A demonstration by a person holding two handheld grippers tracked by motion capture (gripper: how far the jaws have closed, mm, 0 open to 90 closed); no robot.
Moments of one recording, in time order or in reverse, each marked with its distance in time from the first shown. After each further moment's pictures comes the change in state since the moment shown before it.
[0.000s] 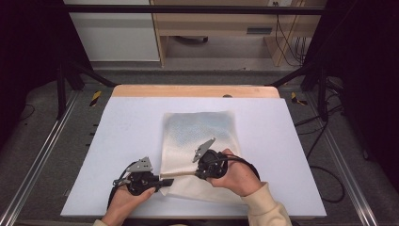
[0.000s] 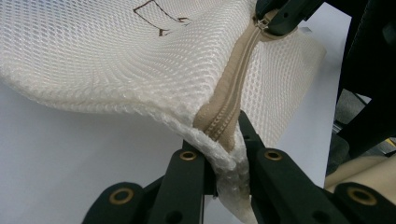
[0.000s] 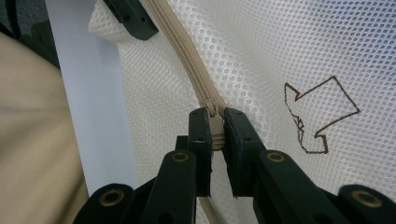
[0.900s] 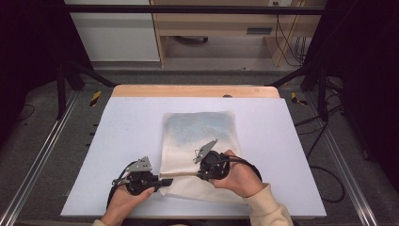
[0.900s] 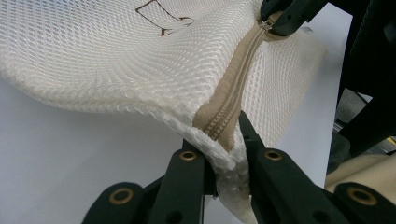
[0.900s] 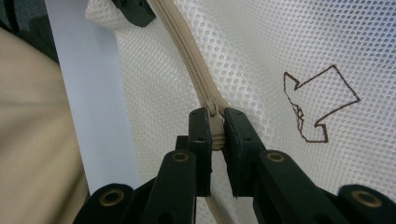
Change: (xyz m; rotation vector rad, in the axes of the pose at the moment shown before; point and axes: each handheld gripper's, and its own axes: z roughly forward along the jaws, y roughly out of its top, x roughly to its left) left arm 0.001 0.000 -0.002 0.002 0.004 0.002; right arm 0.000 -0.006 -0.002 0.005 -0.003 0.010
